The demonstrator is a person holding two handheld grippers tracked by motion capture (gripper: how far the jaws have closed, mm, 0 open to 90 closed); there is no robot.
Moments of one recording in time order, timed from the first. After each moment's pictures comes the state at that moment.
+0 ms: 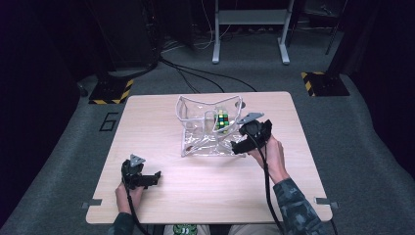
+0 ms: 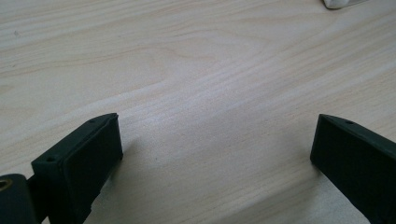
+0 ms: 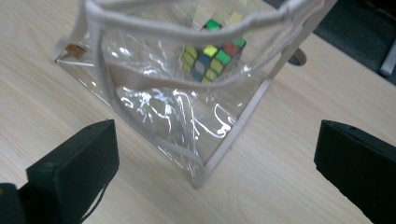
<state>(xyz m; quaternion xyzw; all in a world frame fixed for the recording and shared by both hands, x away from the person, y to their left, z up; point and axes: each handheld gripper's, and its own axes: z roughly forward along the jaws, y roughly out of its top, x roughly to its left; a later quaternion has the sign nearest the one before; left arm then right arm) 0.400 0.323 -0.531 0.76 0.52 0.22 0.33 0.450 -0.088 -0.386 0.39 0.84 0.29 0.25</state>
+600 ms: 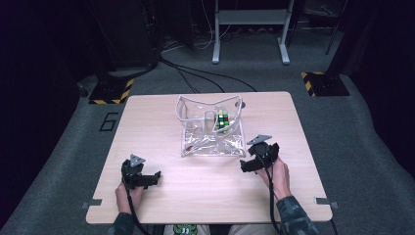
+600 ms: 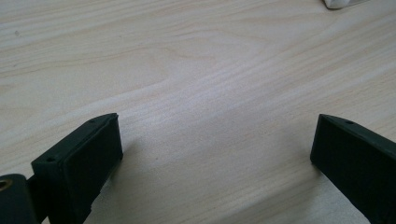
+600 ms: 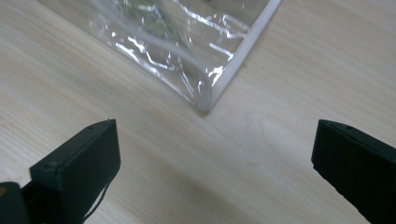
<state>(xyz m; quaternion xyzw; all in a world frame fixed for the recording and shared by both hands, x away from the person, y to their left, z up) 0.400 0.323 -0.531 0.76 0.52 0.22 0.32 0.431 -0.117 -0.467 0.45 0.83 0.26 0.22</state>
